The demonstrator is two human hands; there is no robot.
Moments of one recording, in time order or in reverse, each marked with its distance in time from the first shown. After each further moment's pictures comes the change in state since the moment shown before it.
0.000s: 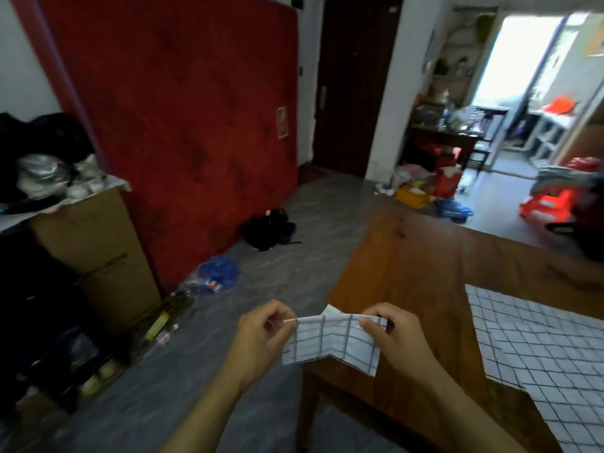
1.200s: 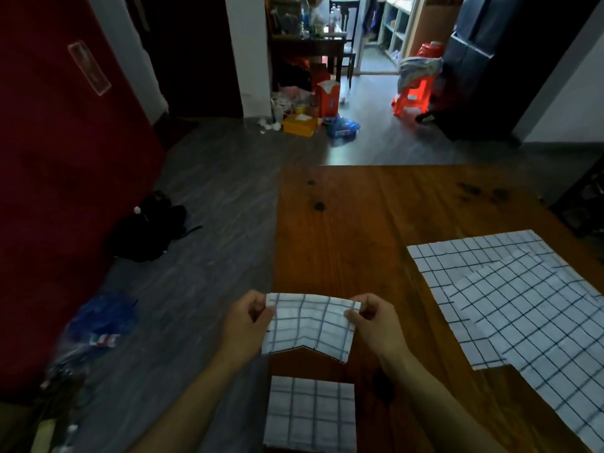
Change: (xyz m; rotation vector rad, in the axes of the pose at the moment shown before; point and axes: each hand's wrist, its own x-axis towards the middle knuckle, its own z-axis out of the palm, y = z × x) left_hand 0.323 -0.110 0.186 -0.135 -0.452 -0.267; right_hand 0.162 0.187 0.002 0.334 0.469 0.850
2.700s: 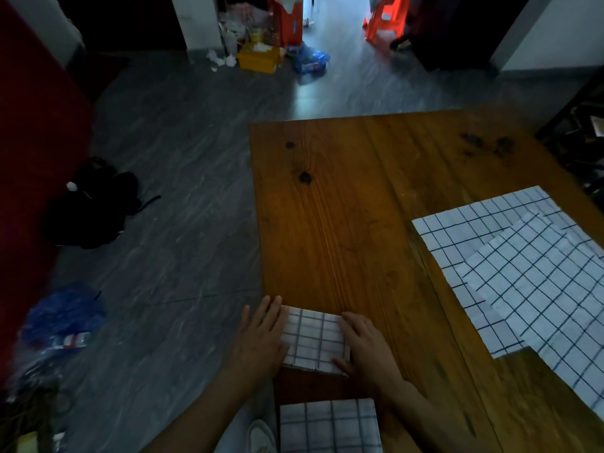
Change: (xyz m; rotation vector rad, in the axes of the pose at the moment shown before) left_hand 0.099 -0.110 0.043 1.090 -0.587 0.398; right_hand 0.049 0.091 0.056 -0.952 -0.257 -0.146
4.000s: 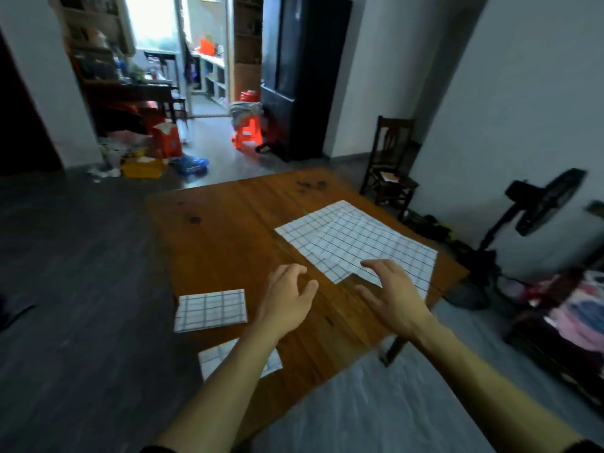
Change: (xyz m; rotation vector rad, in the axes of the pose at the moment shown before) left_hand -0.169 0.245 -0.119 -0.730 0.336 0.296; right_hand -0.342 -0.027 -0.156 0.019 0.634 0.369
